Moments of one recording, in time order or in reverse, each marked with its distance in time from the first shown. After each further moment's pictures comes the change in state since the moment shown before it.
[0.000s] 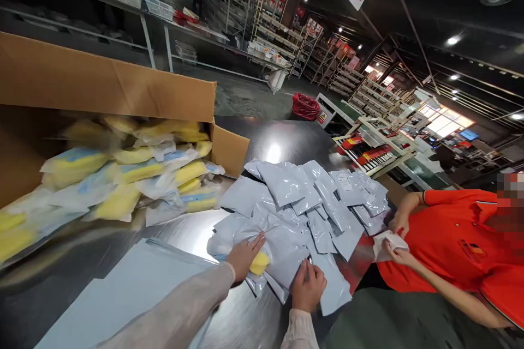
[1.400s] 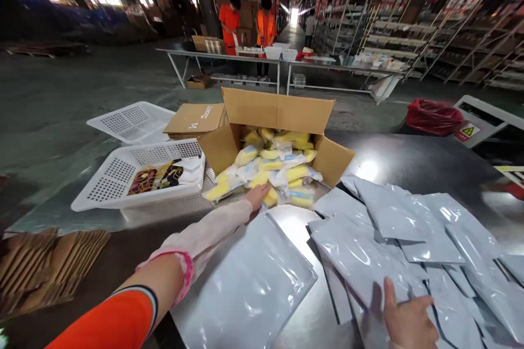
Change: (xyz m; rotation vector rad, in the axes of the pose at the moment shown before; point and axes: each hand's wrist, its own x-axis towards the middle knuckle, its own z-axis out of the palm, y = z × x) left_hand -0.148 -0.243 -0.085 -0.139 0.504 -0.671; right_hand 0.057 -0.099 0.006 0.077 -0.428 0.016
